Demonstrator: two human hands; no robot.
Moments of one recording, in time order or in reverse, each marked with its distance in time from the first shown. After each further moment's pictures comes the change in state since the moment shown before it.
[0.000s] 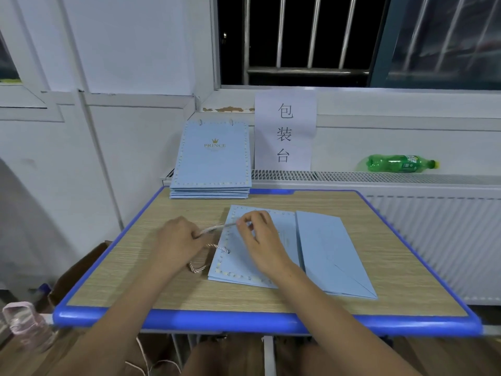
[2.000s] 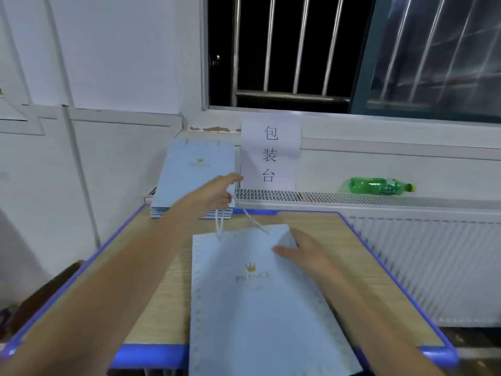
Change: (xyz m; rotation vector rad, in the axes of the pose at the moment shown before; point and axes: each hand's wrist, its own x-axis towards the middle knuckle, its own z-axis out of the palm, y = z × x) left_hand 0.096 0.121 -0.034 -0.862 -0.458 -0.243; right_hand 0.006 0.037 -0.105 0.031 -0.022 0.355
